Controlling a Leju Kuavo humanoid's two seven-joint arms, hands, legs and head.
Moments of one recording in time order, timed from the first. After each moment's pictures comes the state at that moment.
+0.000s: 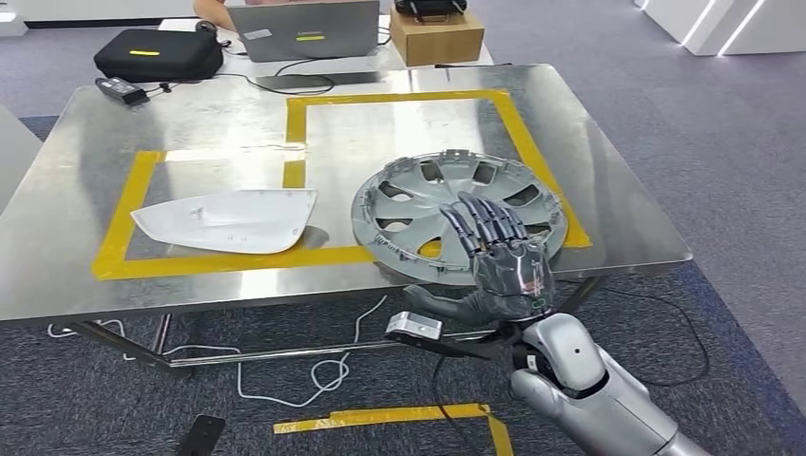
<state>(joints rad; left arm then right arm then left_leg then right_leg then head) 0.07 -0.12 0.36 -0.47 -0.60 0.09 -0.26 -0.26 -0.18 0.55 -1.42 1.27 -0.54 -0.01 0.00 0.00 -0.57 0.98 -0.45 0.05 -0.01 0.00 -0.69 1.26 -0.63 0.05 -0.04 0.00</state>
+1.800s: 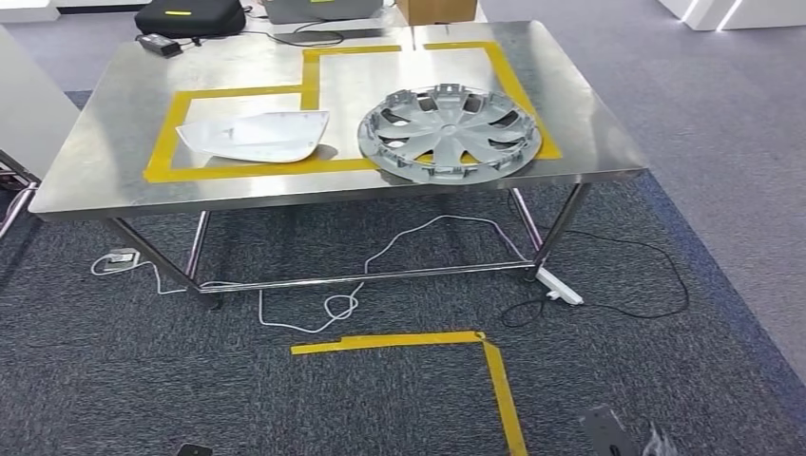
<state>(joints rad) 0.29 -0.33 0.63 -0.94 -0.90 -0.09 -0.23 0.33 0.25 -0.51 -1.13 1.01 -0.21 -0.02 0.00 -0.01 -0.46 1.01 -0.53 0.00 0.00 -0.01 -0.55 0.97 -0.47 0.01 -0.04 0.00</state>
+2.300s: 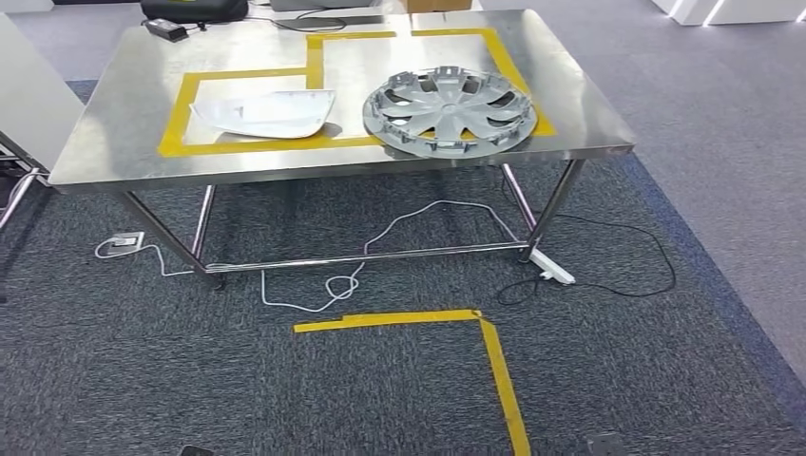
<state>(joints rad) 0.27 -0.33 0.69 -0.92 -0.98 -0.09 -0.29 0.28 0.33 -0.69 -0.99 1.02 -0.19 0.00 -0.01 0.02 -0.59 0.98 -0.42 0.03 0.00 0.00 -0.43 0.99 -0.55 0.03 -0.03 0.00</state>
